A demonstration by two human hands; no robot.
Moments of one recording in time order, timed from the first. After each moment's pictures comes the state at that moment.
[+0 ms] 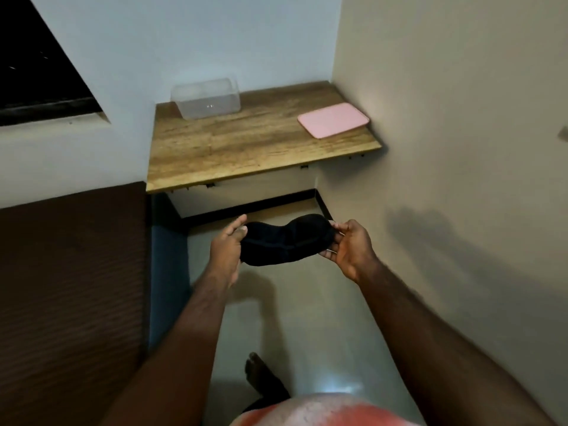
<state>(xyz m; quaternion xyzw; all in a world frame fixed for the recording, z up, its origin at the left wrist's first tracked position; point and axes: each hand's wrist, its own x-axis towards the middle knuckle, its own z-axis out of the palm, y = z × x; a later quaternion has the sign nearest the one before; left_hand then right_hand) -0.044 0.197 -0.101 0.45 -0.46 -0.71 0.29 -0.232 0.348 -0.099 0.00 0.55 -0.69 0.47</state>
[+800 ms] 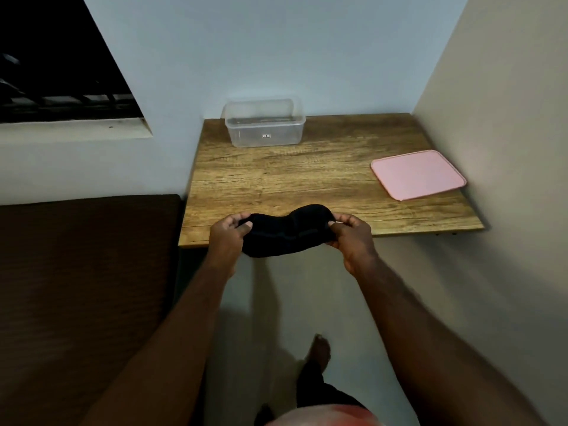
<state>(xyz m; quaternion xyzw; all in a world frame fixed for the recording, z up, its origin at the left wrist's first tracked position) -0.094 -0.071 -0.101 0.52 -0.47 -0.62 0.35 -0.301 0.044 -0.097 -0.11 0.67 -0.62 0.38</state>
